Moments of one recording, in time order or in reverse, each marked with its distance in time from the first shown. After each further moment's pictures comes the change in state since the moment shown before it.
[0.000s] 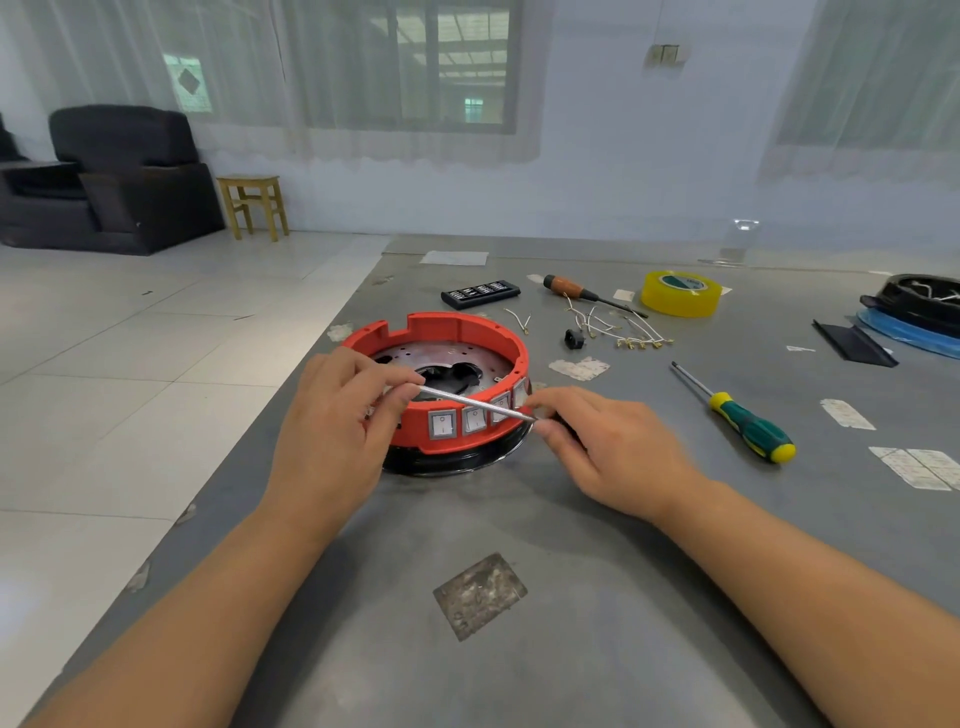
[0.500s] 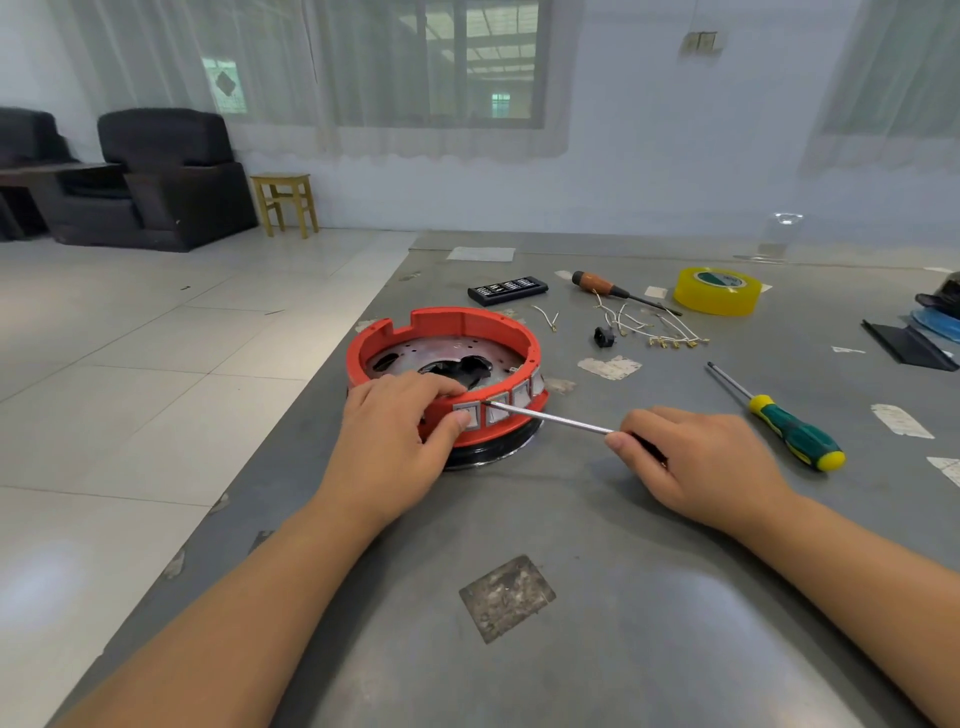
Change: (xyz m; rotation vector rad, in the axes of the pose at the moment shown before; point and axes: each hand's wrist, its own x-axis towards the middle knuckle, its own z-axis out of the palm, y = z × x) left_hand -0.003 -0.003 0.017 0.047 -0.265 -0.116; right_hand -0.028 0.038 0.001 -0.211 -0.050 0.128
